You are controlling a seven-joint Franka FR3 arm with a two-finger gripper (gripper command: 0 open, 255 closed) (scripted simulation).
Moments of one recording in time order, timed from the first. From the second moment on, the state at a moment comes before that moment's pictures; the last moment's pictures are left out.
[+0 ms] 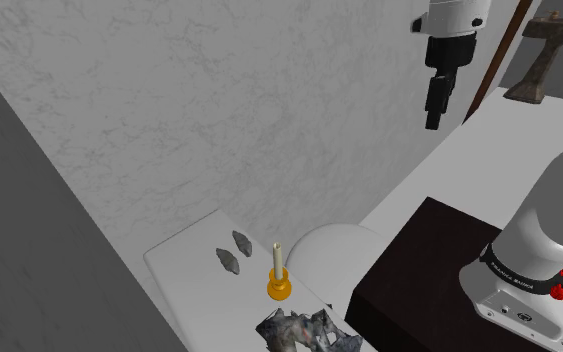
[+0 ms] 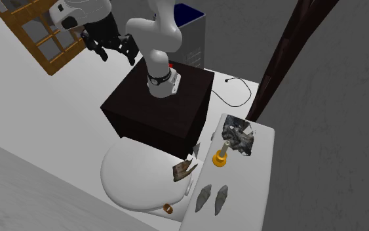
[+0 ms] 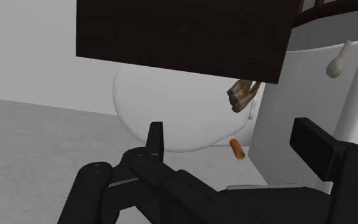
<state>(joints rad) 0.00 -0.82 0.07 -2.43 0.03 1.47 -0.11</state>
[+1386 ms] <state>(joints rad) 0.05 -0.26 0.40 -2.25 0.19 1.83 0.32</state>
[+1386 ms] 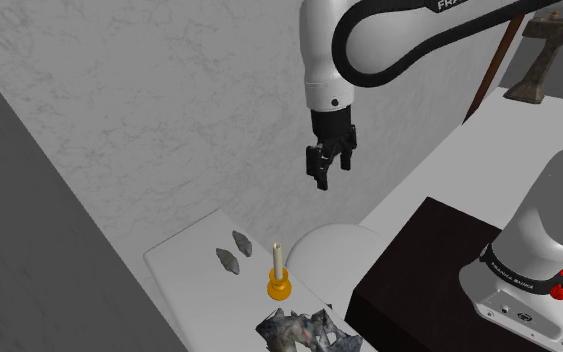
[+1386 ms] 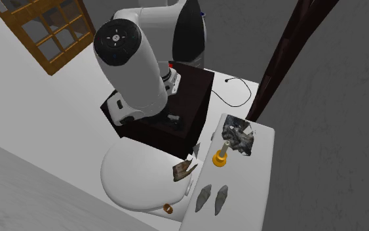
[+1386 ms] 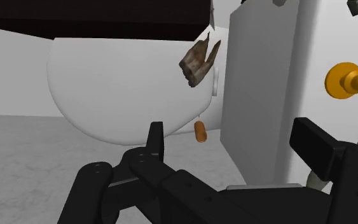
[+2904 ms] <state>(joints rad) 0.26 0.60 0.45 -1.56 -0.09 1.94 0.77</state>
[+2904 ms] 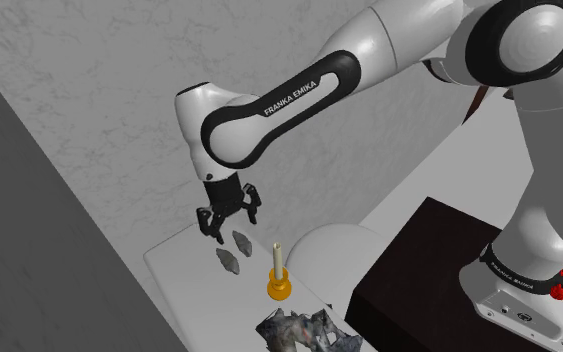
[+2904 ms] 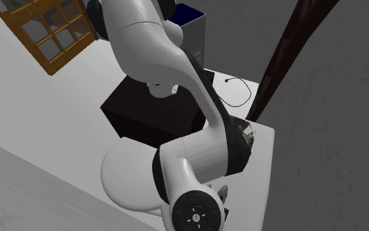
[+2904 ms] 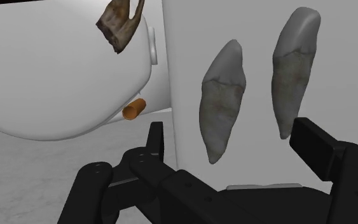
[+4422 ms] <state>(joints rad) 0.26 0.58 0.46 -1.56 -0.08 1.92 0.77</state>
